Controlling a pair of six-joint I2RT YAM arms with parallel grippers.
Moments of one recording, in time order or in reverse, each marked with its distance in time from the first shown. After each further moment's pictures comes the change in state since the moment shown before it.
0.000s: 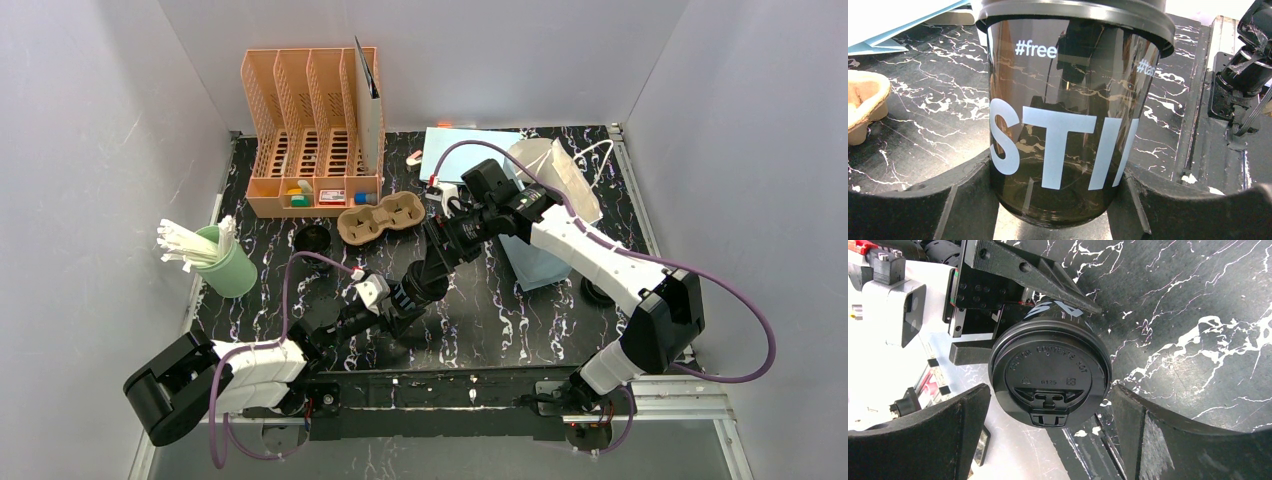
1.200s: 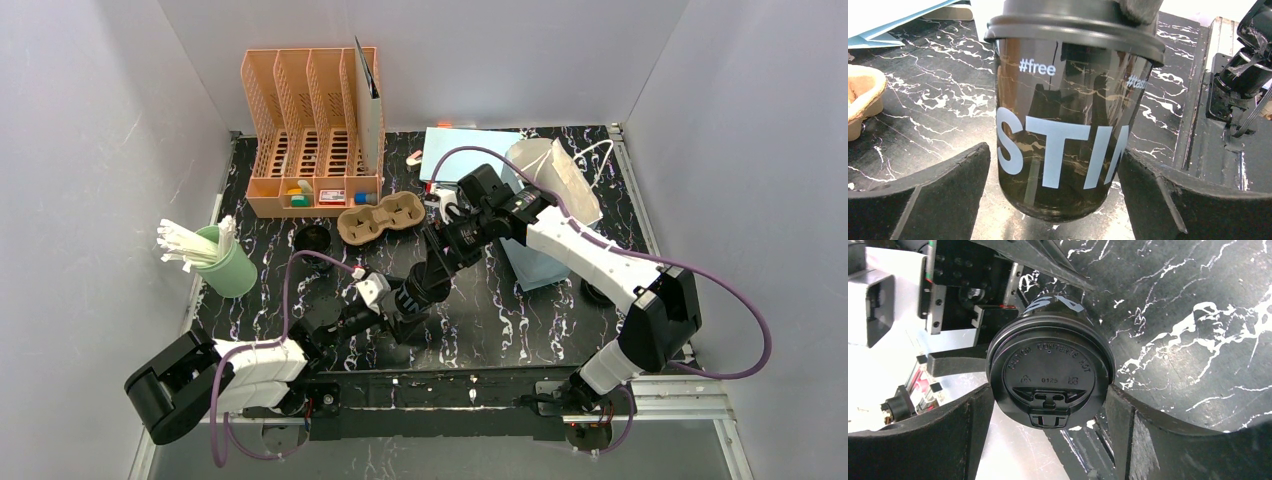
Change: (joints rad) left arm 0.000 0.010 0.005 -0.006 0.001 -0.018; right arm 0.013 0.014 -0.017 -0.016 0.014 -0.018
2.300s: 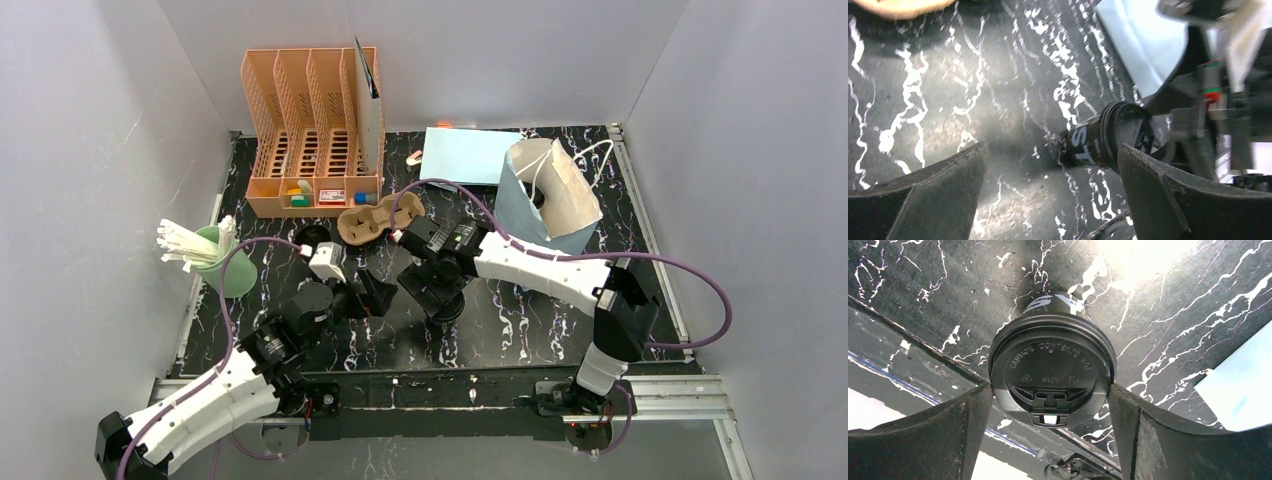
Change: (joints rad) left arm 0.002 -0.565 0.300 -1.164 -0.500 -0.606; right arm 0.327 0.151 0.074 -0.206 0.750 0.065
